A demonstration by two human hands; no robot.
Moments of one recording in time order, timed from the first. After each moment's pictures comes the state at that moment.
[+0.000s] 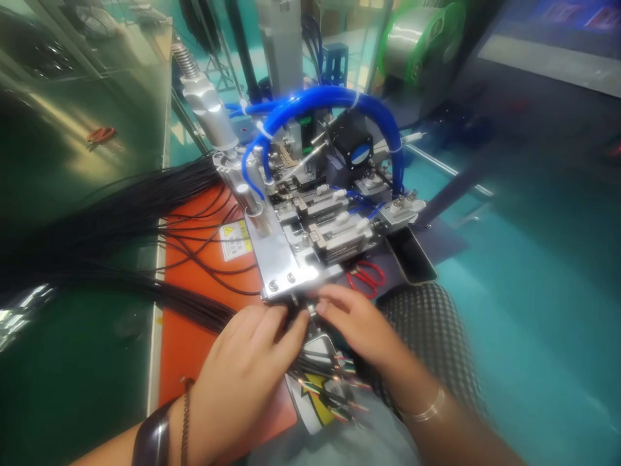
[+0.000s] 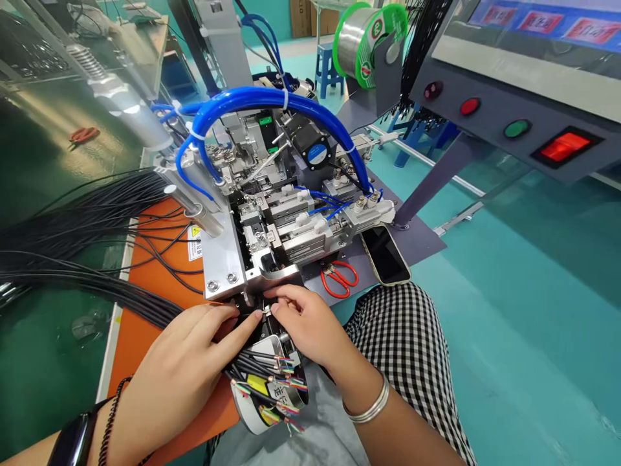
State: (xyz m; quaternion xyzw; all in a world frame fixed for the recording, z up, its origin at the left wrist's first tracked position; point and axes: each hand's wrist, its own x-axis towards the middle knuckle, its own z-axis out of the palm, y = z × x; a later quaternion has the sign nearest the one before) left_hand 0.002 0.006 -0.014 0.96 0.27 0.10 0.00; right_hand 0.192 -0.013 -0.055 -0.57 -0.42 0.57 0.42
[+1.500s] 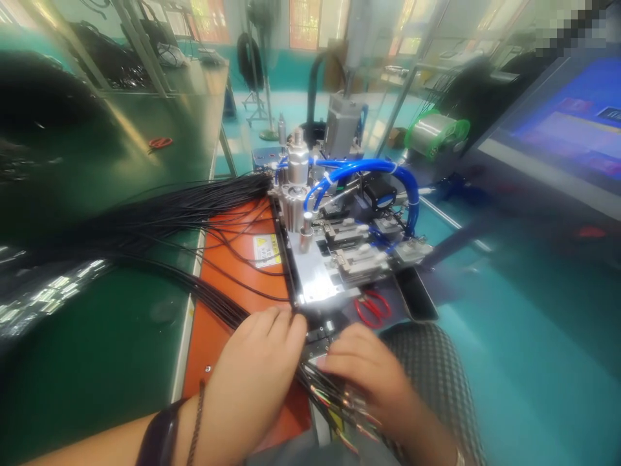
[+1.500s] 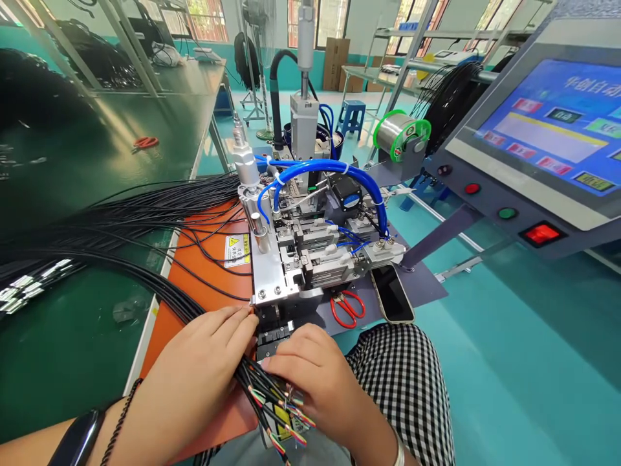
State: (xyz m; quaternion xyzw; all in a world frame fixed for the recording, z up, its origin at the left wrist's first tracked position) left_hand -0.003 -0.002 0.002 0.92 0.38 0.03 -0.03; right_hand 0.191 -0.043 -0.037 -0.38 -0.80 0.24 0.40
